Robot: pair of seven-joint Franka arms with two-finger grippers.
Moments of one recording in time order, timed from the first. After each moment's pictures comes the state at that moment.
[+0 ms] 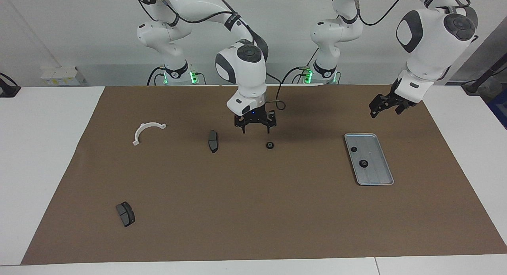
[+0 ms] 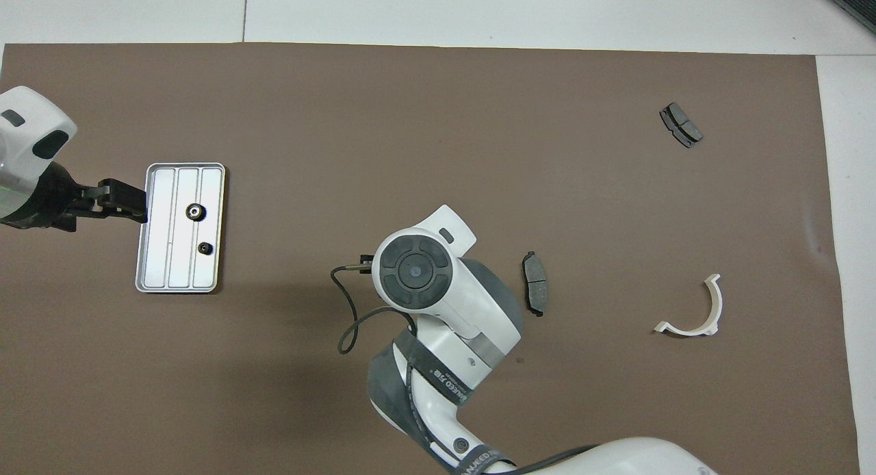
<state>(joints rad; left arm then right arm) 0.10 0.01 -0.14 -1.76 0.00 1.71 -0.10 0.59 0.40 0.15 -1.75 -0.11 2.27 0.84</state>
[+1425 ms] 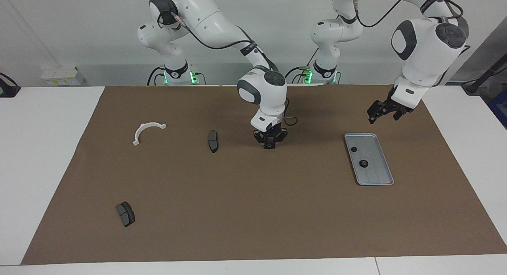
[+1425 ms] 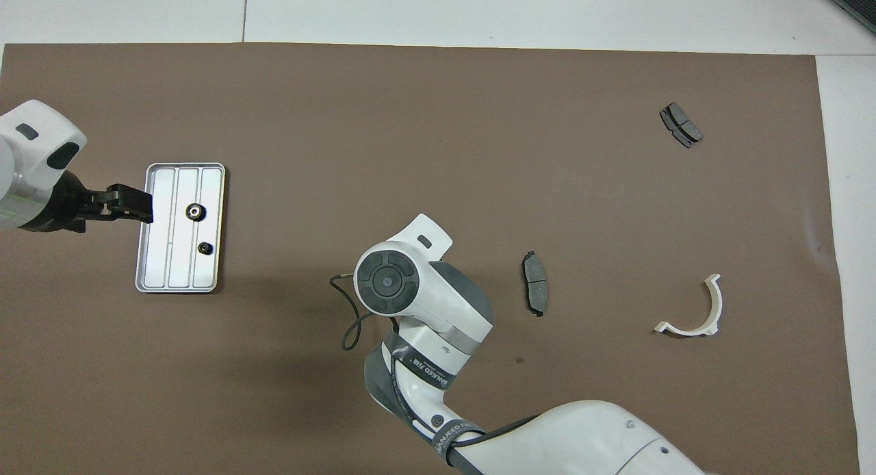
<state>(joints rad) 0.12 -0.01 -0.14 -1.90 0.00 1.88 -0.10 0.61 0.53 0.14 -1.73 -0.22 2.35 0.86</state>
